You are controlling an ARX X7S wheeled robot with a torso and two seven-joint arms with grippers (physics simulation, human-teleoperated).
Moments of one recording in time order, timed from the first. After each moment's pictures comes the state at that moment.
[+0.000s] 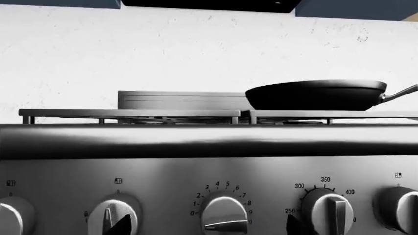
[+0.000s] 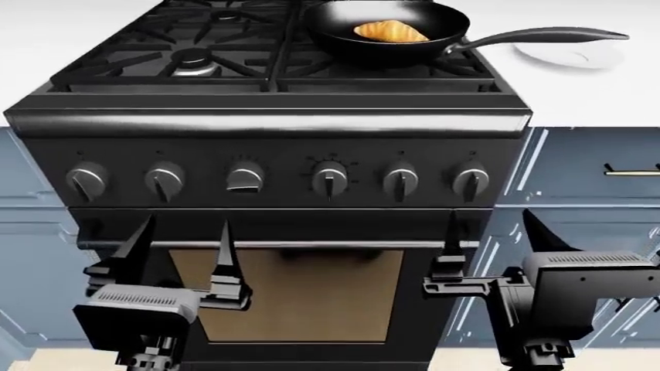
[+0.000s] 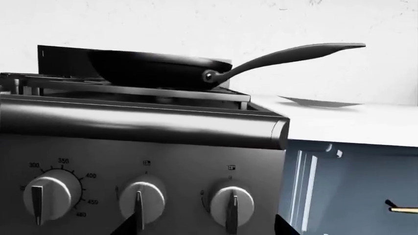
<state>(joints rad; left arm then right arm) -0.01 -0.22 0.07 0.28 -0.21 0.11 -0.05 0.17 0.72 -0.43 -0.60 0.59 0.23 0.71</state>
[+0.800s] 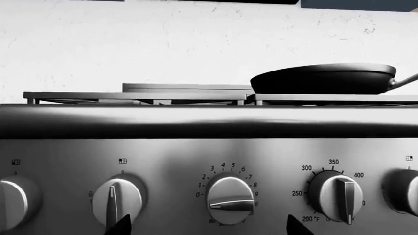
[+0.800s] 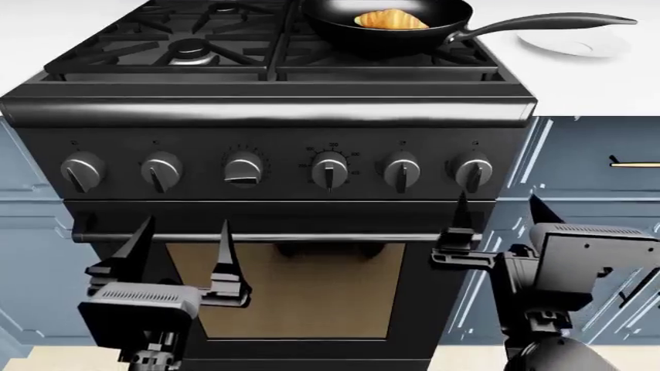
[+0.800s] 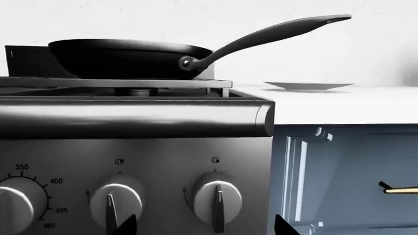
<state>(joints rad) -0.03 -0.23 0.09 0.24 -0.21 0.13 -0.07 0.27 0.68 -0.39 -0.50 0.66 0.26 0.70</state>
